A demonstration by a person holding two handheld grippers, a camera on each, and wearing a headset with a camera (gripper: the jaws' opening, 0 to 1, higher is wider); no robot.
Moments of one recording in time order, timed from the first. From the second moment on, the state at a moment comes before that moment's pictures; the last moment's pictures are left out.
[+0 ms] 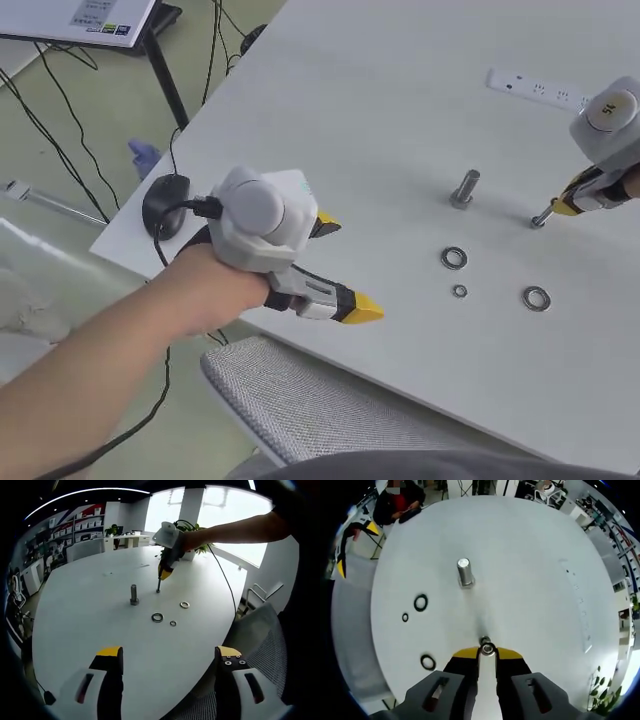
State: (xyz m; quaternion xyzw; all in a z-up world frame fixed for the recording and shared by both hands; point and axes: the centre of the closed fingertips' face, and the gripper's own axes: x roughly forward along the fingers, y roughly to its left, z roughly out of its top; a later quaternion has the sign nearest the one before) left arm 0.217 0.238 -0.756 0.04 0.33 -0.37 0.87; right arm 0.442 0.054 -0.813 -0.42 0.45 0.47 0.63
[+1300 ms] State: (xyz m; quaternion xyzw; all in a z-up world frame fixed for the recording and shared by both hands) left arm 0.212 0.247 -0.767 0.04 0.35 -0.37 0.86; right arm 0.444 0.054 -0.863 -0.43 0.47 0.48 0.60
